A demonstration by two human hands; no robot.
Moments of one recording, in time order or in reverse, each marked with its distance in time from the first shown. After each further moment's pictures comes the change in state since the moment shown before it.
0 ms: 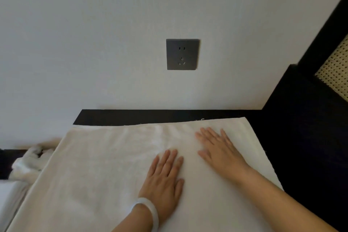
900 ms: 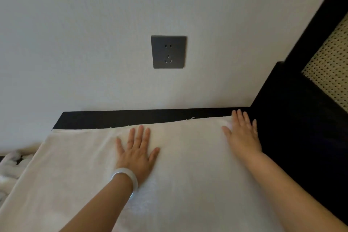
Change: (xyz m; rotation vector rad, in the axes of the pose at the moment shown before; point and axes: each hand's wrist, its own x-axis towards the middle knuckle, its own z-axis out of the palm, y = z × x) left_hand 0.065 -0.052 -0.008 0.034 -0.296 -0.366; right_hand 0.014 0.075 -0.018 -0.046 0.133 0.536
